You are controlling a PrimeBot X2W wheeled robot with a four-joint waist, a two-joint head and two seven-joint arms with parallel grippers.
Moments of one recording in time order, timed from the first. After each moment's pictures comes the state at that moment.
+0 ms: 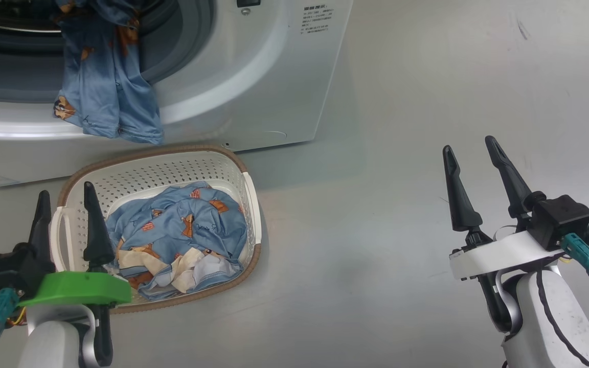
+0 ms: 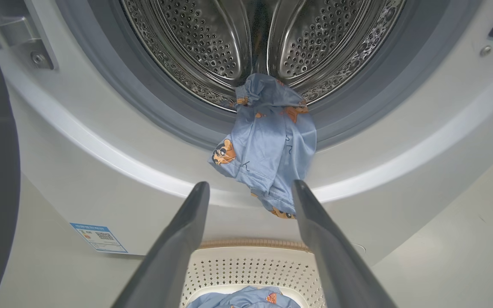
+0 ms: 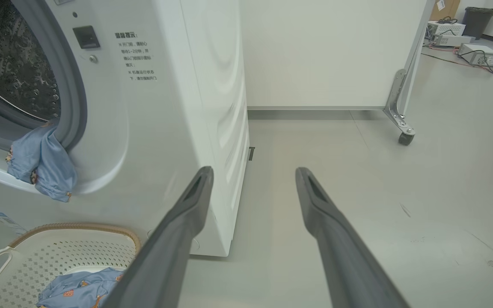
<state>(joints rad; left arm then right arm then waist) -0.16 0.04 0.01 0.18 -0.34 -0.01 -0.25 -0.19 -0.04 0.10 0.10 0.13 0.12 -0.26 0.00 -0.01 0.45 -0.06</state>
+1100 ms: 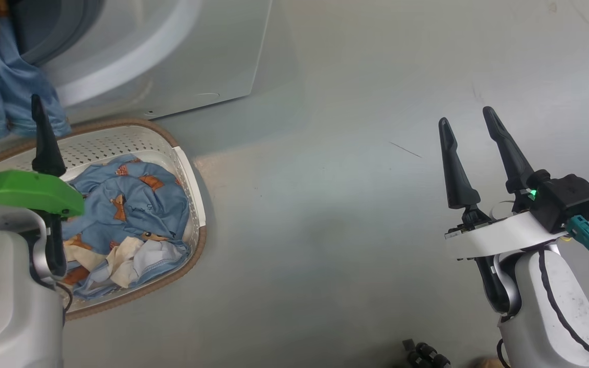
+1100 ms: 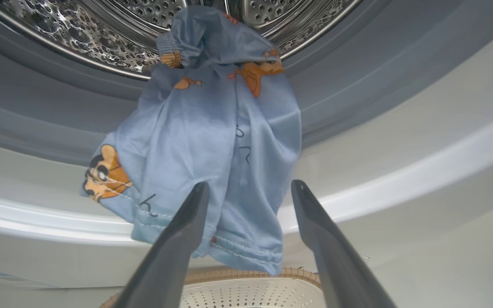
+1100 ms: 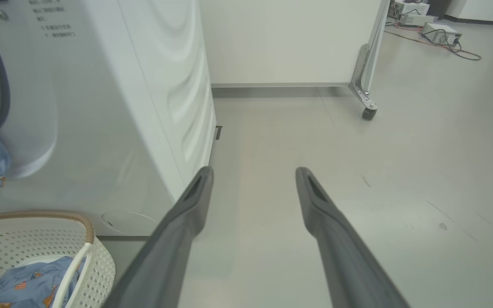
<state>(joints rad) -0.48 0.13 0.04 0.36 -0.32 0.02 -0.13 -0.24 -0.04 0.13 0.06 0.16 0.12 -0.26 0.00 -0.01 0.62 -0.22</state>
